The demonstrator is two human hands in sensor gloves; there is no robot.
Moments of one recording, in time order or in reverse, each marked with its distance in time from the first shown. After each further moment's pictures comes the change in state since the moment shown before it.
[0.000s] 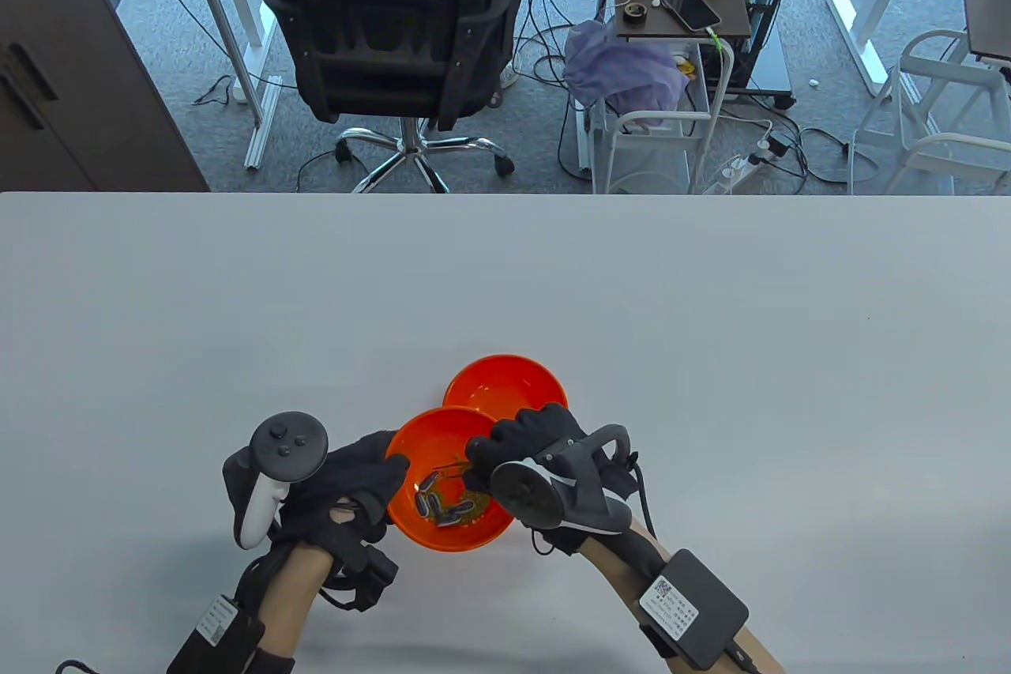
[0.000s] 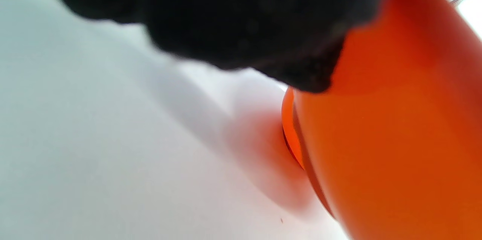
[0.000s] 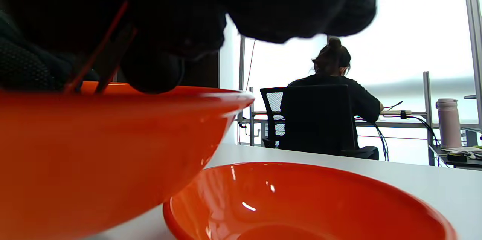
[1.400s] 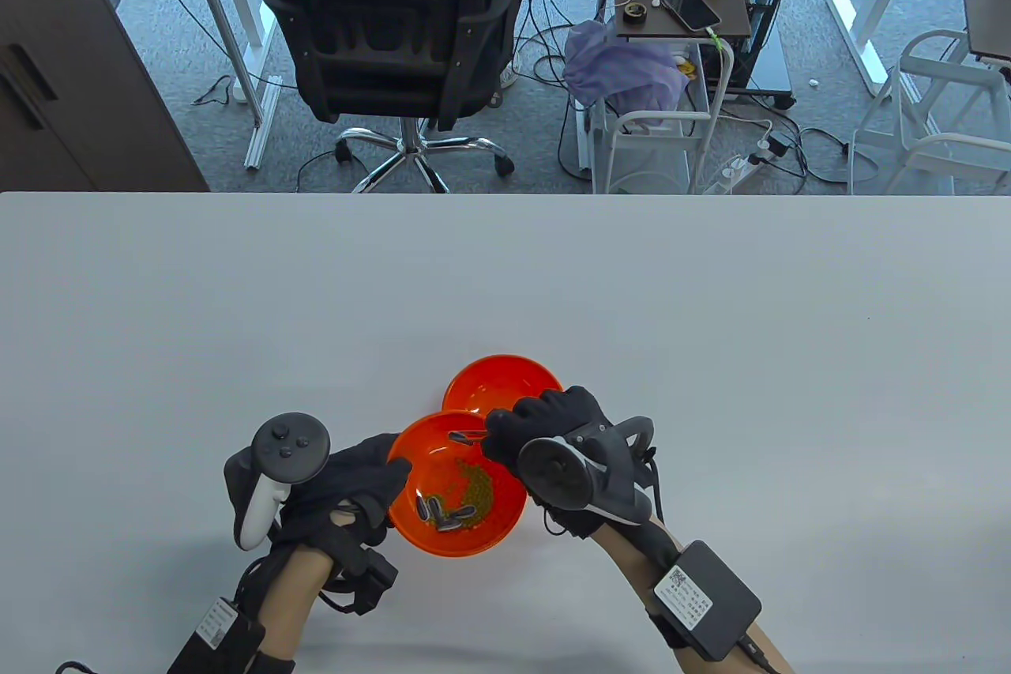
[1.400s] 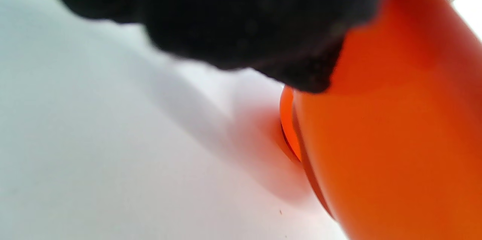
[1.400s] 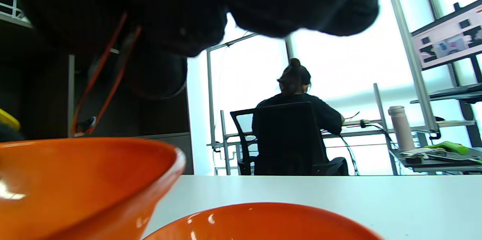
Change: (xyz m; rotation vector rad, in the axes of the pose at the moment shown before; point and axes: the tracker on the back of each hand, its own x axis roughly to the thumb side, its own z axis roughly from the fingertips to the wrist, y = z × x) left_hand 0.002 -0.001 0.003 -0.013 -0.006 -0.010; right_hand -0.033 -0.021 -0.003 -0.128 0.186 -0.066
